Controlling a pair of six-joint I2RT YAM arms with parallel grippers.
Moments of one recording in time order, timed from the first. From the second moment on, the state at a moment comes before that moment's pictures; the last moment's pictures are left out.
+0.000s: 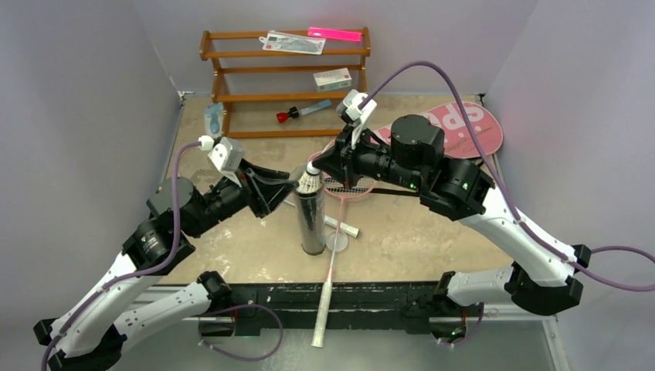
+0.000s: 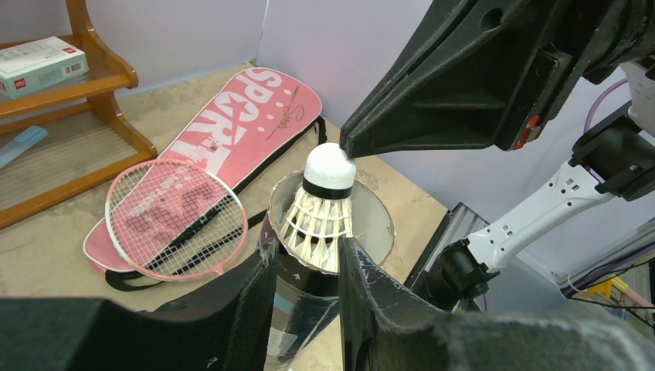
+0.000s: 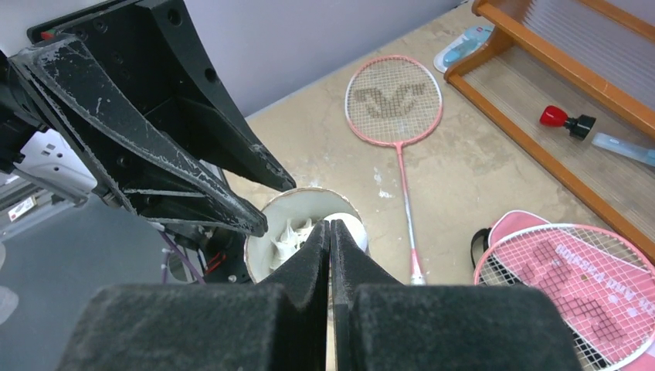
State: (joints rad) left arm -0.83 0.70 1.07 -0.33 0.10 -0.33; right arm 1.02 1.26 1.66 -0.60 -0.10 0.16
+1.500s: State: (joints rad) left arm -0.83 0.72 1.07 -0.30 0.12 -0.33; right arm 1.01 1.30 1.70 -0.62 -0.16 0.17
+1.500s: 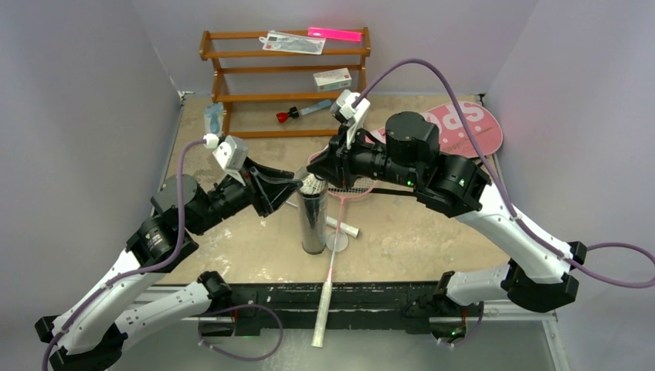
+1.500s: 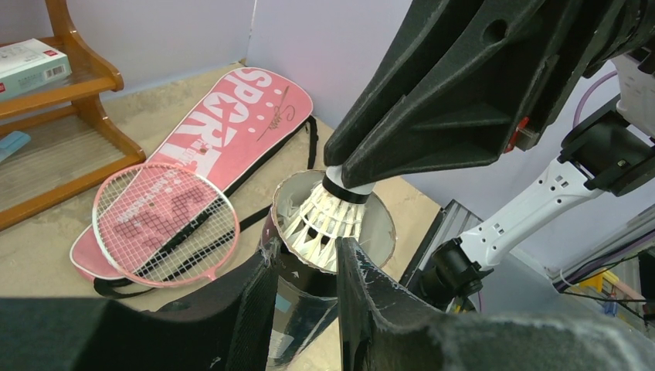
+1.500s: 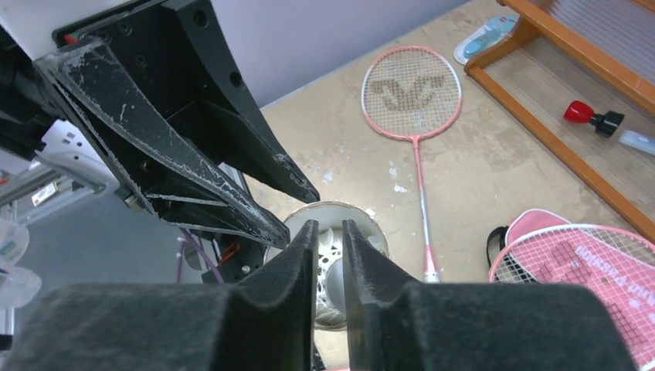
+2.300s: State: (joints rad) left arm -0.83 0.70 1.07 -0.32 0.12 -0.33; right arm 1.01 1.28 1.72 -0.69 -0.09 0.19
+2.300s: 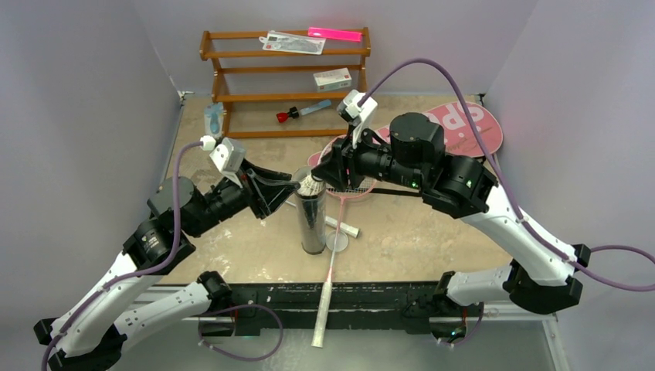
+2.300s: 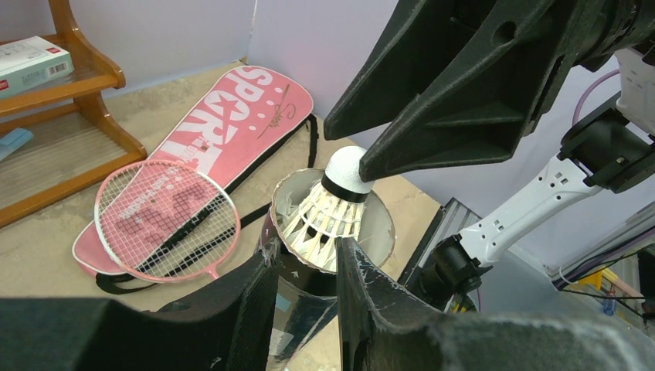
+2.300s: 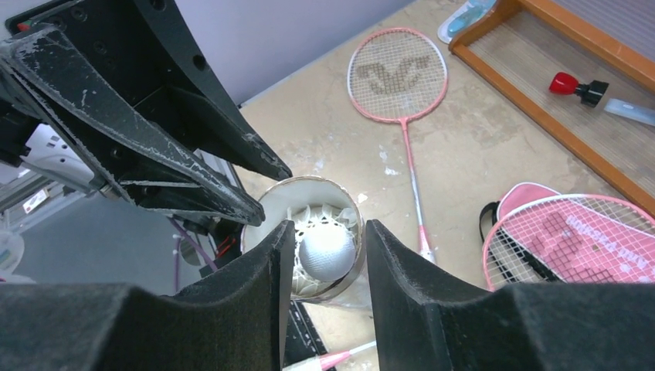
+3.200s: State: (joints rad) left arm -0.83 0.70 1.07 -0.33 0.10 -0.33; right arm 1.01 1.35 1.73 -0.65 -0.23 0.25
